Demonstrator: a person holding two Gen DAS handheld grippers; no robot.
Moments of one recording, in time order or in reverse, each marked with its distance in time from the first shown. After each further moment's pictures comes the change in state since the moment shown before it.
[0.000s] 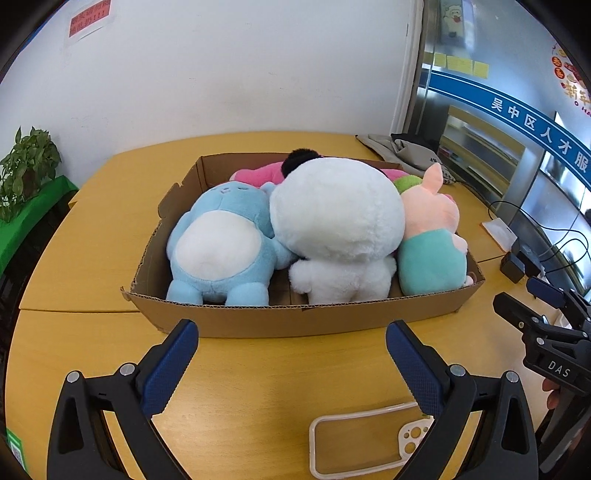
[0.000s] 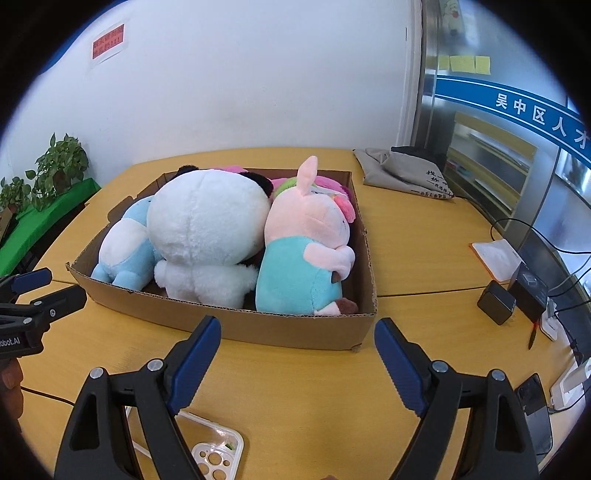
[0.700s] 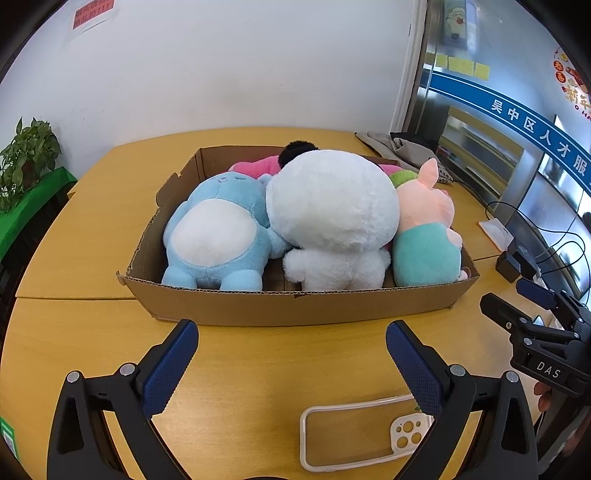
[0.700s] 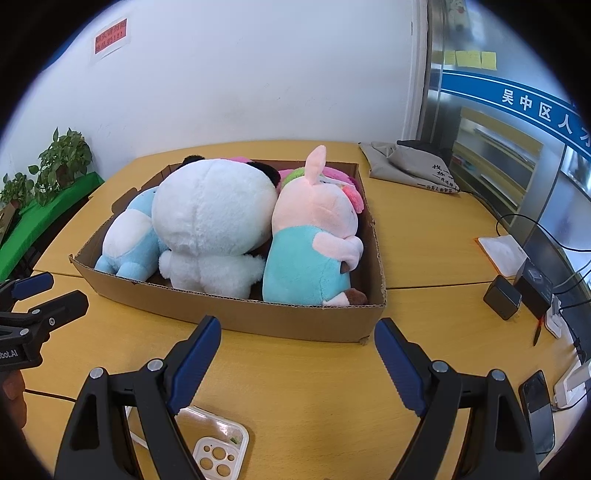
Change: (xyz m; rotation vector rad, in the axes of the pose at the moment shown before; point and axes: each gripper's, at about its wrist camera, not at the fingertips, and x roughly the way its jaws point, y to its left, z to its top) left arm 0.000 -0.003 -0.006 -0.026 0.010 -0.014; right arm 0.004 0.004 -0.004 -0.011 0.028 0.019
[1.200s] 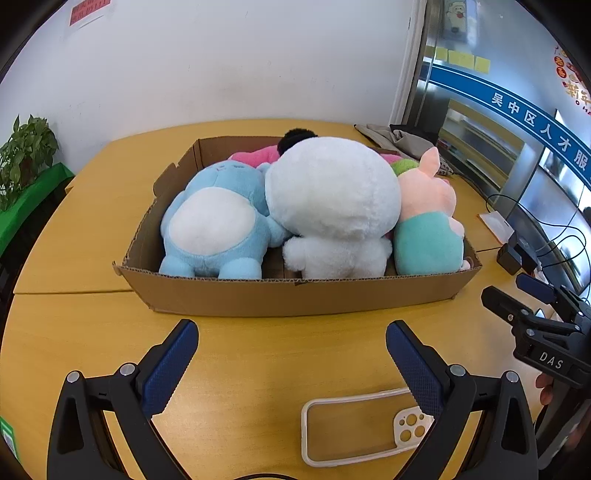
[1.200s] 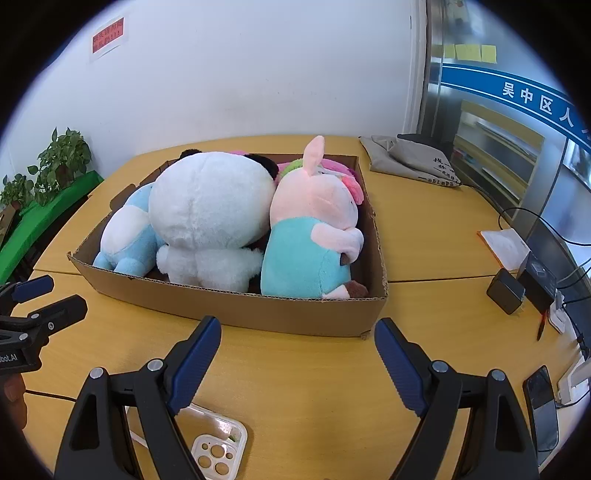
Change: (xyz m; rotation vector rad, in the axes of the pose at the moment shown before) left arm 0.007 0.001 -0.009 0.002 0.034 -0.003; right arm 0.006 -0.004 -0.004 0.012 0.019 0.009
